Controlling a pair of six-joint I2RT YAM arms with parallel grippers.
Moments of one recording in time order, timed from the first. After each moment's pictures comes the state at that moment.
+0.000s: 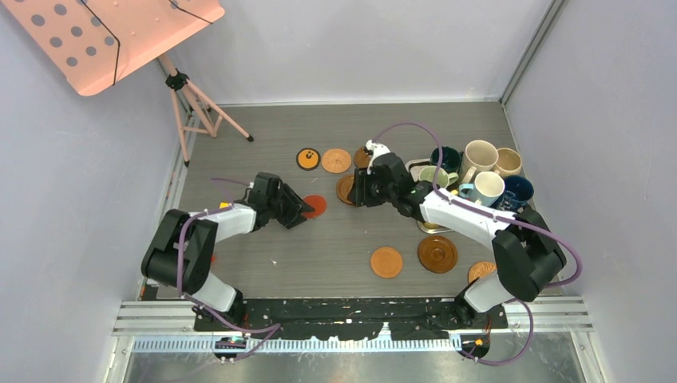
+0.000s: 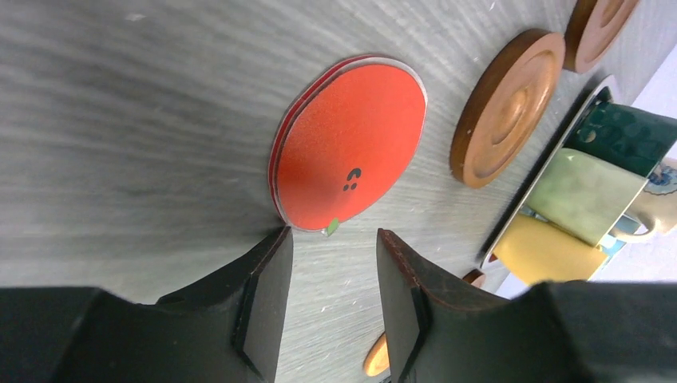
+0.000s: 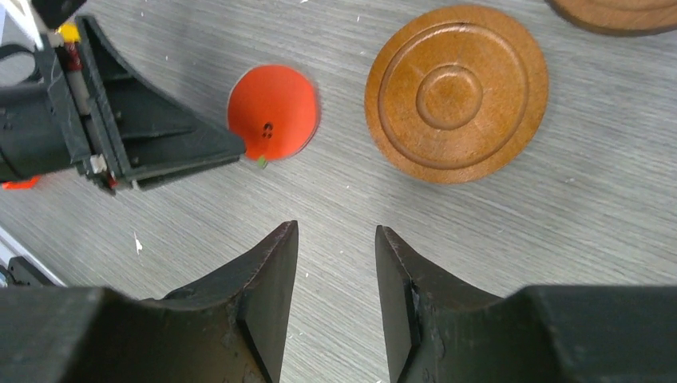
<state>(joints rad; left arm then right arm) -0.33 1.51 0.61 0.03 0.24 -1.09 0.67 1.50 0.95 -0.10 -0.05 0.47</state>
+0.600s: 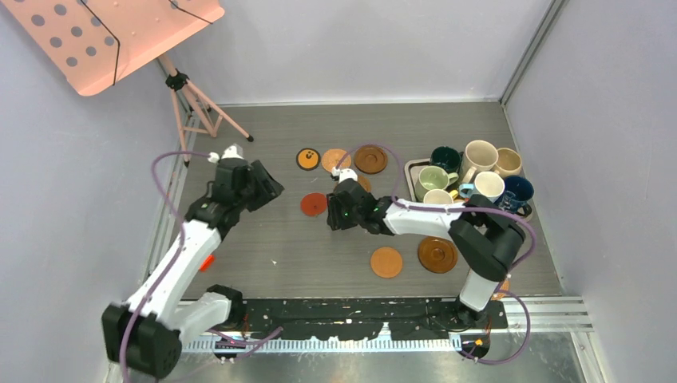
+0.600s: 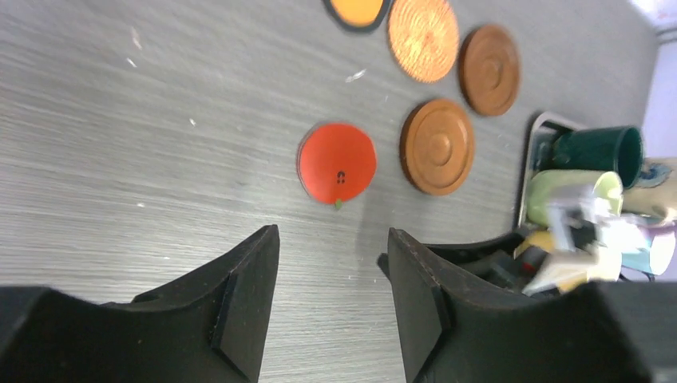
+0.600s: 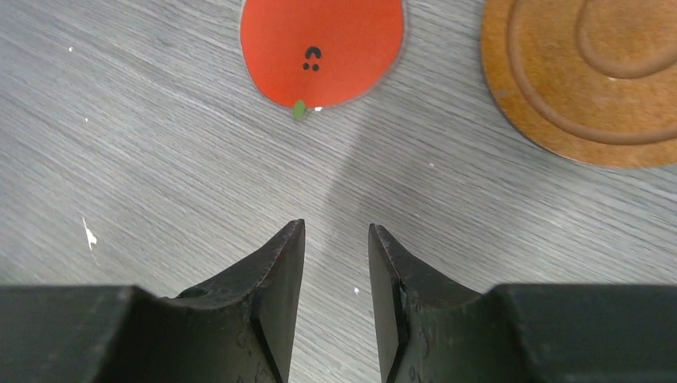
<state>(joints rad) -0.30 1.07 0.81 -0.45 -0.02 -0.79 0.90 1.70 0.97 -0.02 0.09 0.53</state>
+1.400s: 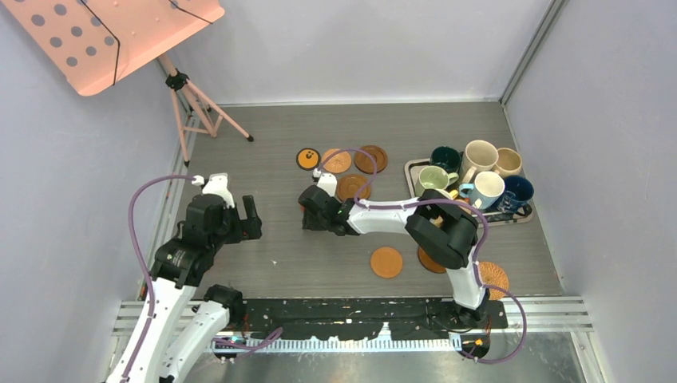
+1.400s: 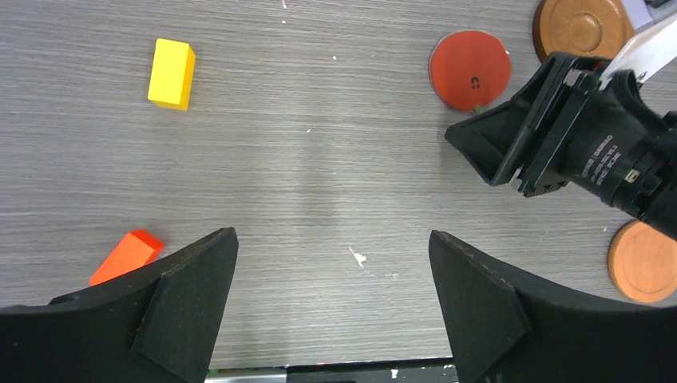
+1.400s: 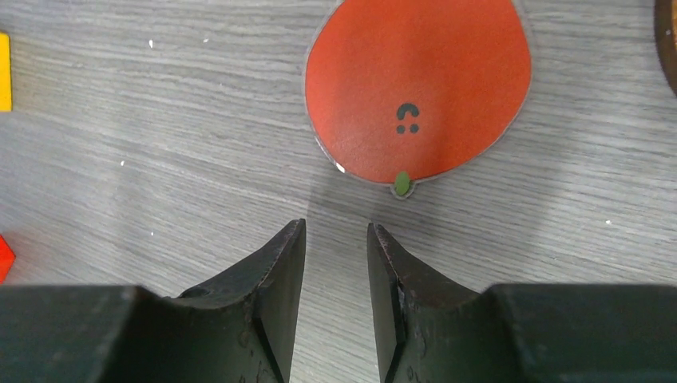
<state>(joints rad) -0.29 0.62 0.82 -0.89 -0.15 -0.33 1.03 2.00 1.26 -0.09 0.28 0.87</state>
